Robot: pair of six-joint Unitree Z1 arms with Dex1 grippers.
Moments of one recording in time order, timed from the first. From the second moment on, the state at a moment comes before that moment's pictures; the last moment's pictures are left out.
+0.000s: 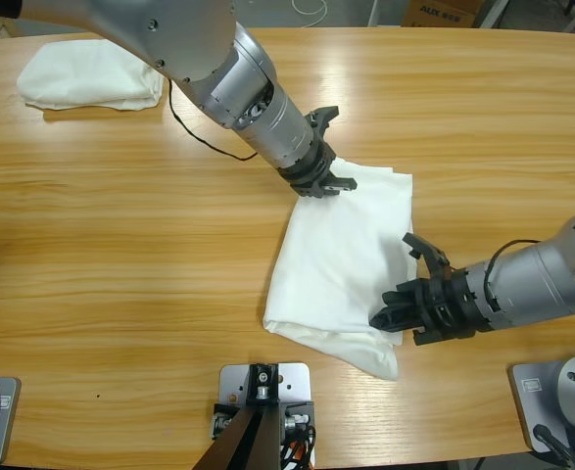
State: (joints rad) arm 0 -0.91 2.31 -1.74 0.51 -0.36 -0.55; arm 1 0.73 1.62 -0.35 -0.15 0.58 0.74
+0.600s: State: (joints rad) arm 0 -0.88 1.85 -1.47 0.55 -0.08 -0.25; arm 1 0.79 1.27 -0.62 0.26 0.22 0.62
